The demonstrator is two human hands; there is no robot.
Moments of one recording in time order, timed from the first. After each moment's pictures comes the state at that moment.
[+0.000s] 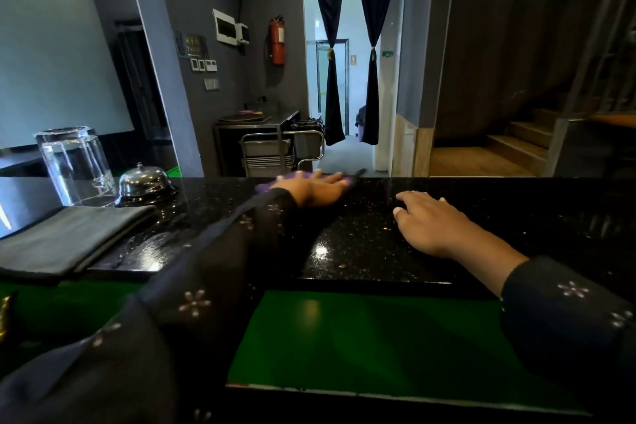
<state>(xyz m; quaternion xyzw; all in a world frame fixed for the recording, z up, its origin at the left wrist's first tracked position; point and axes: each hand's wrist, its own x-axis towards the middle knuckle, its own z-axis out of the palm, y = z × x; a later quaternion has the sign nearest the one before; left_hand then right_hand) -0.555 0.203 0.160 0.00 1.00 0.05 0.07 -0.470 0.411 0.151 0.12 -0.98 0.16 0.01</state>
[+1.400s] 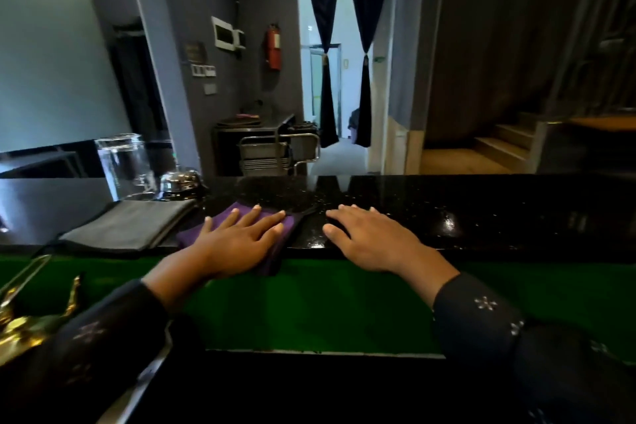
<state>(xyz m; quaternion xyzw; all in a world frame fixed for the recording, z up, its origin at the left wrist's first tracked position) -0.345 0.113 0.148 -0.05 1.00 0.02 0.01 -0.386 0.341 0.144 0.29 -0.95 0.14 0.05</state>
